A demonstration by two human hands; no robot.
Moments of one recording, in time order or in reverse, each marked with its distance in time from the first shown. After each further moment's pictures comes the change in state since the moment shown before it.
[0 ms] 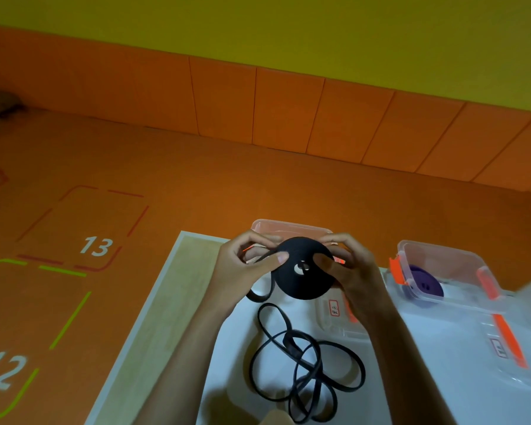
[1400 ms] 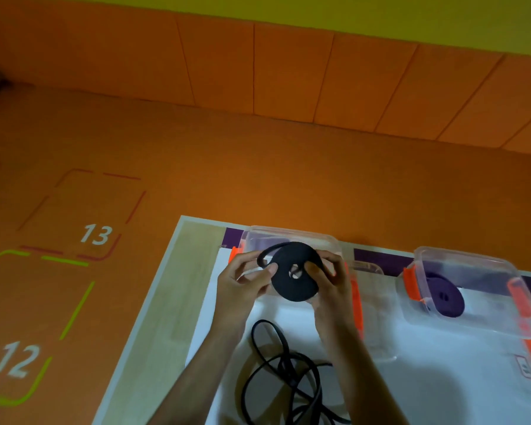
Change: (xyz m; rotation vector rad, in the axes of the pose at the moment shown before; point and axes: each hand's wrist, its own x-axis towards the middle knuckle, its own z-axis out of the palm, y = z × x) left_hand 0.076 -0.077 0.032 -0.094 0.299 -0.401; right_hand 0.083 0.093 0.001 0.317 0.465 0.297
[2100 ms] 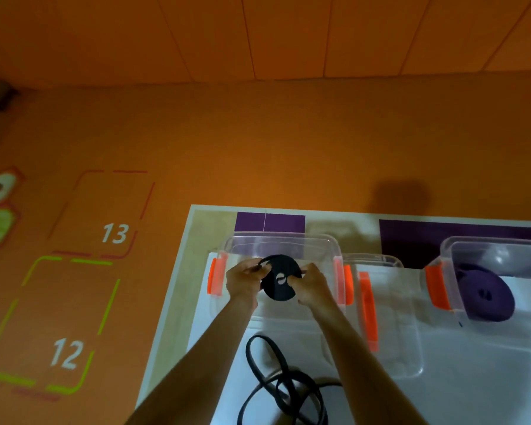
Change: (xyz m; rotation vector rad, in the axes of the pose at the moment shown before) left_hand 0.156 -0.124 0.048 0.286 0.352 -0.365; right_hand 0.146 0.082 -0.035 -0.838 -0.166 0.418
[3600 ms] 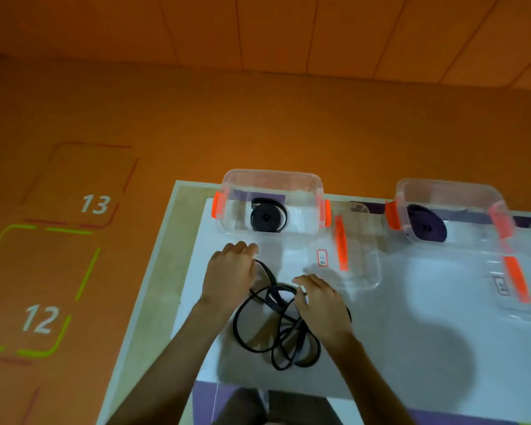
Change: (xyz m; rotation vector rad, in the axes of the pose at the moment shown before) left_hand -0.169 -0.052 -0.132 1.310 -0.081 1.045; right_hand -0.199 0.144 0.012 -0.662 0.249 -0.527
